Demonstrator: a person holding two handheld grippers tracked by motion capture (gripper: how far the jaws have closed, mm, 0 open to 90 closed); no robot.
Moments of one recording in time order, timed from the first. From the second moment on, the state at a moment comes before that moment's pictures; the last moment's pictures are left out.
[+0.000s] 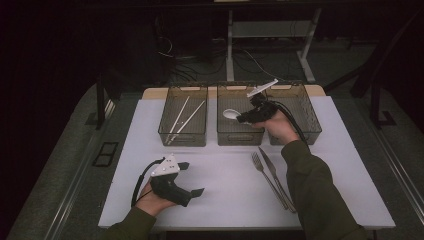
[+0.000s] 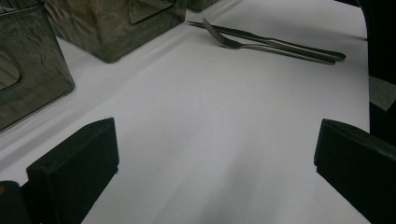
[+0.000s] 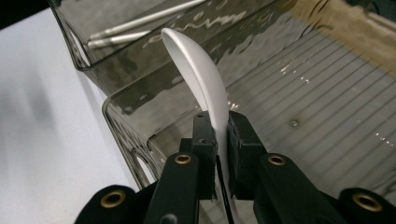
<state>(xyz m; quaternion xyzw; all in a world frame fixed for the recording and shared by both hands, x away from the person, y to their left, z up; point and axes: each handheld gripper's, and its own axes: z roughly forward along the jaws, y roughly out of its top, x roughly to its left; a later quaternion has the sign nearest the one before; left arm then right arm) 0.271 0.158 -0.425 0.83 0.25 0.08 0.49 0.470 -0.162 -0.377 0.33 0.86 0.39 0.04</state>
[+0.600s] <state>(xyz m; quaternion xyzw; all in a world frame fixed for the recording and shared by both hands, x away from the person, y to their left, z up) 0.271 0.158 -0.424 0.83 0.25 0.08 0.49 0.468 -0.151 -0.393 0.33 0.88 0.35 0.03</state>
